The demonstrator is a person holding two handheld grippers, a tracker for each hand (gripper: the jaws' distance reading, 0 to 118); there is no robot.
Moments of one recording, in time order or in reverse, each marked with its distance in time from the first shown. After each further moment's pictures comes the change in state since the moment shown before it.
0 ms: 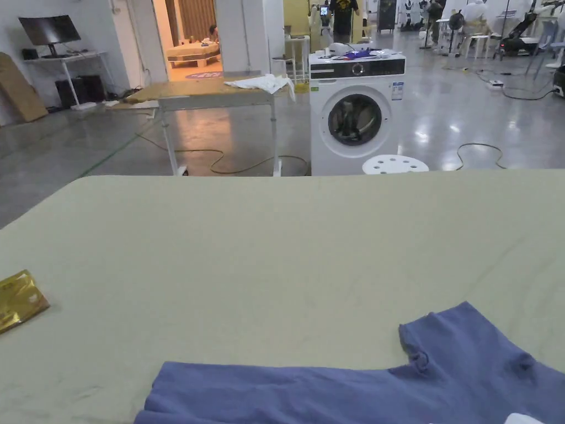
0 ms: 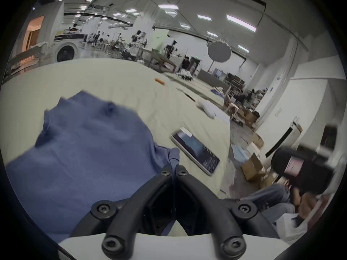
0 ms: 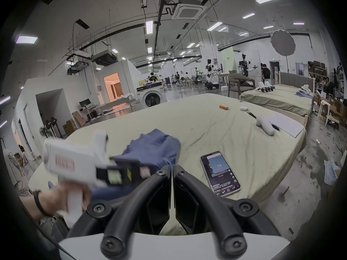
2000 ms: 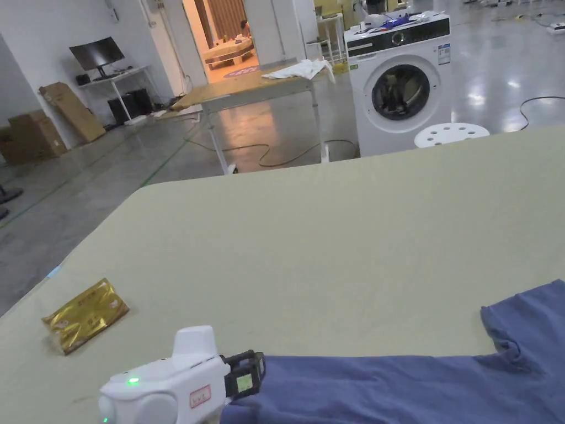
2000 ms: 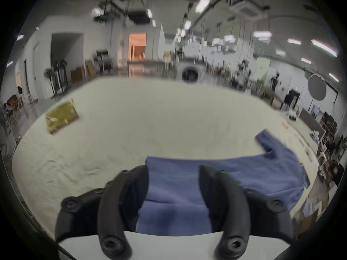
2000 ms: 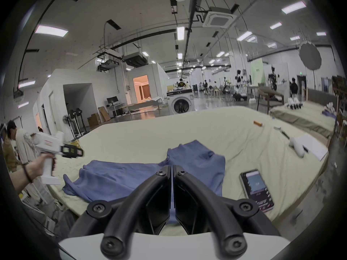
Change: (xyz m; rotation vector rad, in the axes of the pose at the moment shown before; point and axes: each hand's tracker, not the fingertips) left arm -0.252 -0.029 0.313 0.104 0.879 0.376; right arm -0.048 0.010 -0.018 0.033 0.236 0.087
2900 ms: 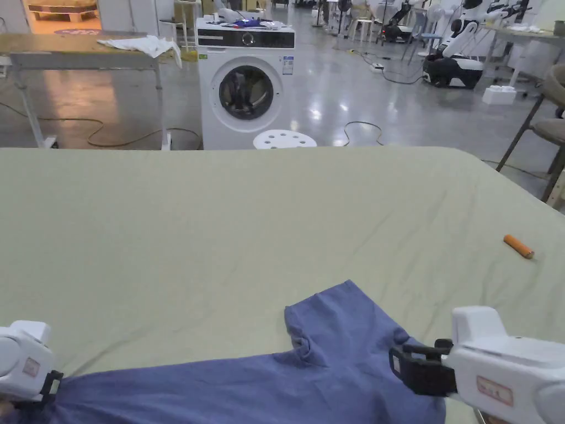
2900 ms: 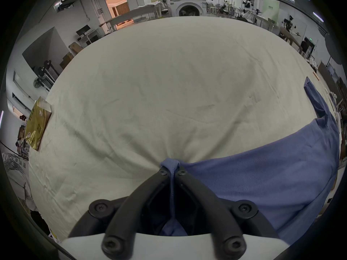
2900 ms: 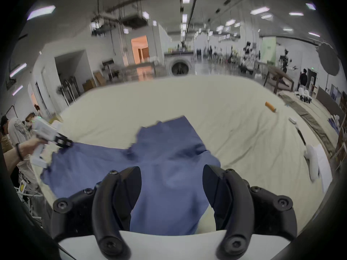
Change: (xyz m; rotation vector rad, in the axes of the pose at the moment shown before) left arm 0.036 0.025 -0.121 -0.368 0.140 -0.179; right arm 0.098 0.073 -0.220 -0.482 -0.055 0.121
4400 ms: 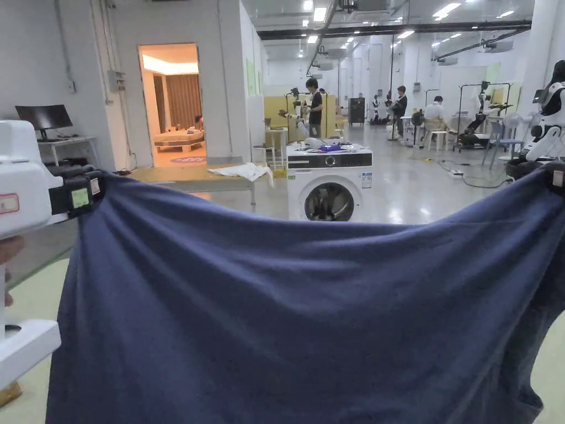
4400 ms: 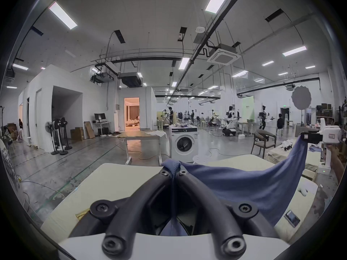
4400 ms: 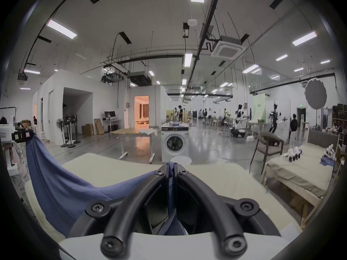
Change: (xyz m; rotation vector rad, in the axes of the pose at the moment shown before) left arm -0.069 0.018 0.425 1.062 -0.064 0.086; right arm -0.027 0.194 0.245 0.749 -0.072 0.072
